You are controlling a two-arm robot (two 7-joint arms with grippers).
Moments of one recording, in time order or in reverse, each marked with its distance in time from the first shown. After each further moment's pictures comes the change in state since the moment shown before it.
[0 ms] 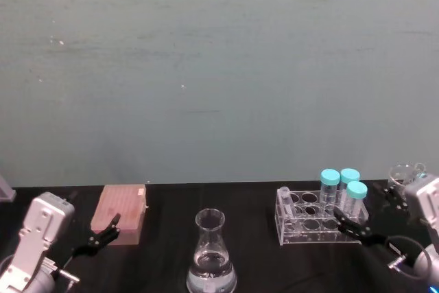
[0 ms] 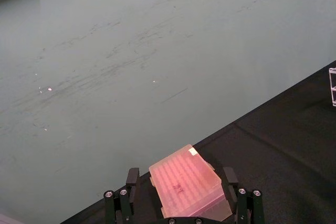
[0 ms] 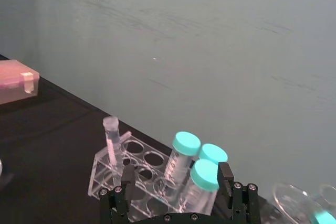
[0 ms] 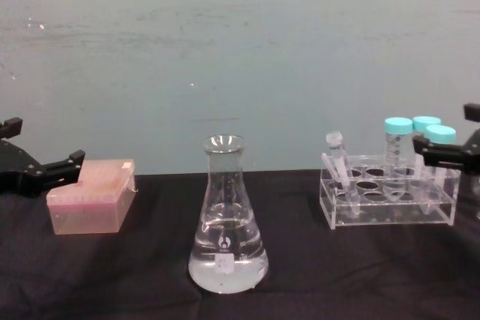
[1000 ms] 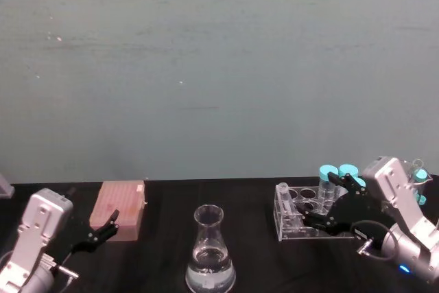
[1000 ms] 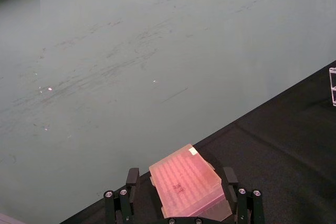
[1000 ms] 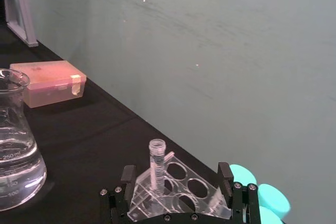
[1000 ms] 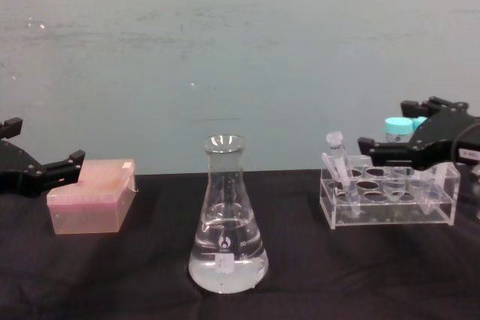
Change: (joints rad) left arm 0.000 0.000 0.000 0.000 0.000 0.000 0.000; right arm 0.119 -0.077 -0.026 0.092 -0.067 0.022 0.188
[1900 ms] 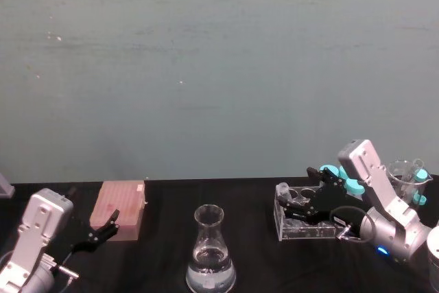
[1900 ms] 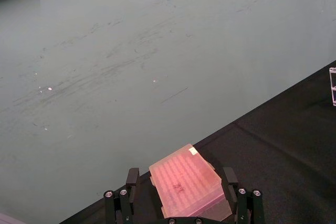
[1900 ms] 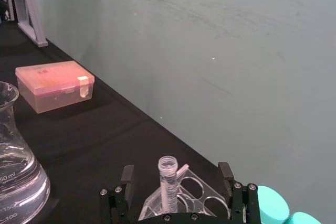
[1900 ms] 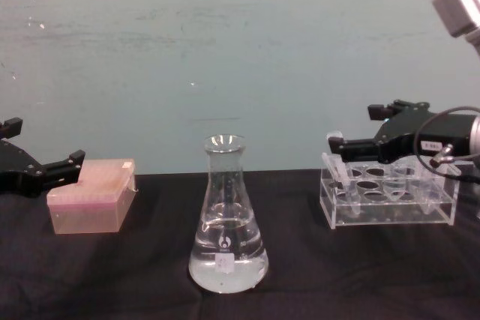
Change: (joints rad) left arm 0.000 0.000 0.000 0.000 0.000 0.000 0.000; right arm 0.117 -0.109 0.012 0.157 -0.035 0.050 0.107
